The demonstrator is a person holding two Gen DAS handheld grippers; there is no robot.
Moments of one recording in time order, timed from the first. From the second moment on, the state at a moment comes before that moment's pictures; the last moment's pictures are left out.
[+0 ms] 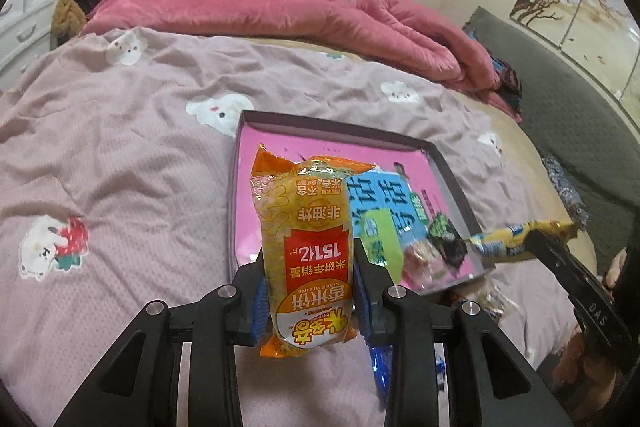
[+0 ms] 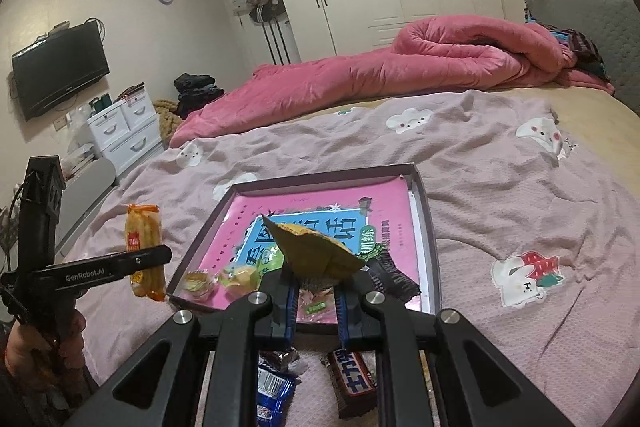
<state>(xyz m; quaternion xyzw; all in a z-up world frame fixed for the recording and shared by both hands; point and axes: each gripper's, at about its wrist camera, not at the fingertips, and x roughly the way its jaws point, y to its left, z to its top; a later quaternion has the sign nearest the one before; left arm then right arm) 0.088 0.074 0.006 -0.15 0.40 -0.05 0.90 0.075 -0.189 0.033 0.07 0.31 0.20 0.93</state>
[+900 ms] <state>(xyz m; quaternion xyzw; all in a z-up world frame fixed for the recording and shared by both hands) 0.133 0.046 -0.033 -0.12 0.43 -0.05 0.89 0.109 -0.178 0.025 0.07 0.32 0.17 0.93</state>
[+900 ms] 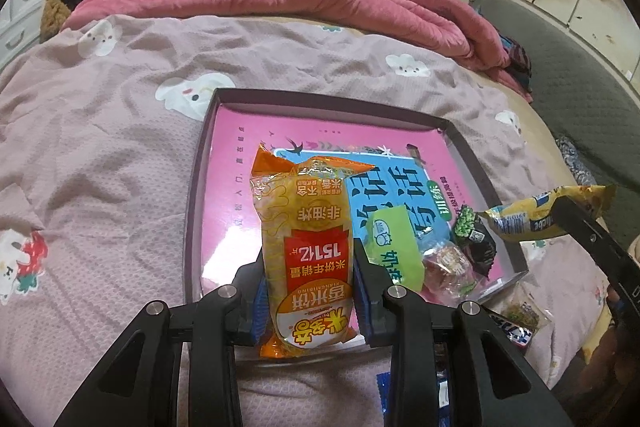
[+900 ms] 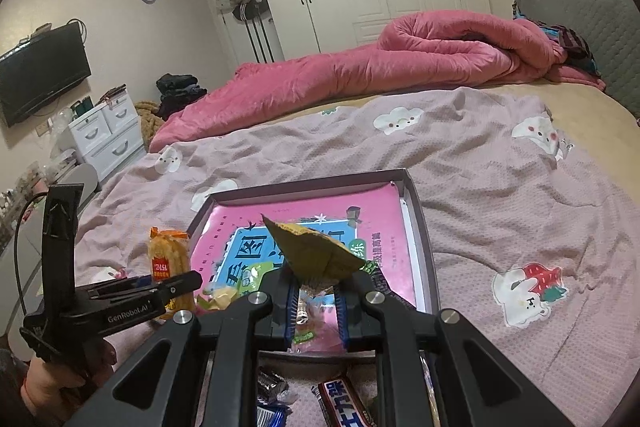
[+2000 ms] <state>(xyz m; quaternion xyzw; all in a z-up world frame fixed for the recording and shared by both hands) 0.140 0.046 -0.048 -0.12 0.45 -0.05 0.89 0.148 -0.147 -0.011 0.03 0.36 0.14 0.92</state>
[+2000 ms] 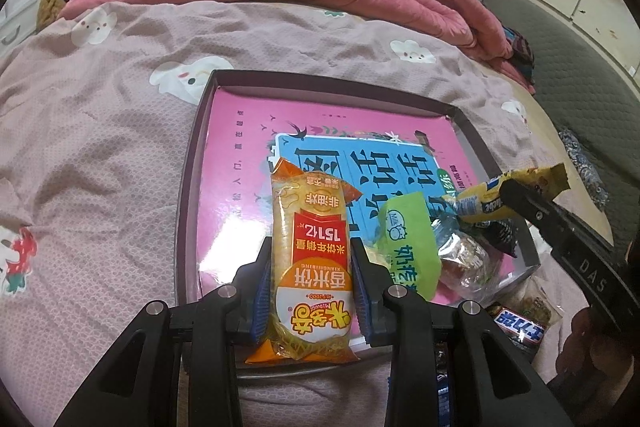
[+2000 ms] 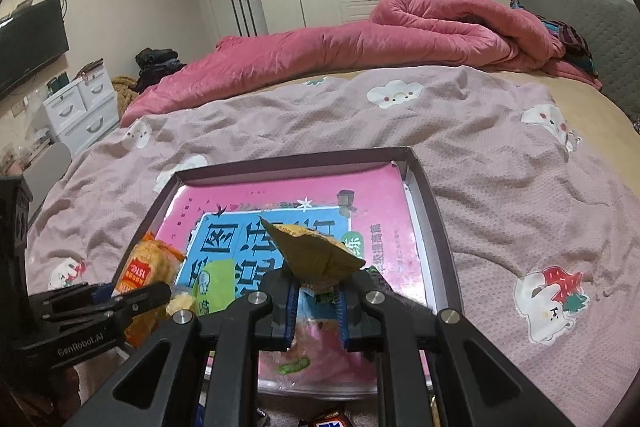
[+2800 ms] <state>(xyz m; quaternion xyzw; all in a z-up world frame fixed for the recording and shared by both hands) 0.139 0.049 -0.047 -0.13 0.45 -0.05 0.88 0.117 -0.141 -0.020 0.01 0.38 0.18 0.91</state>
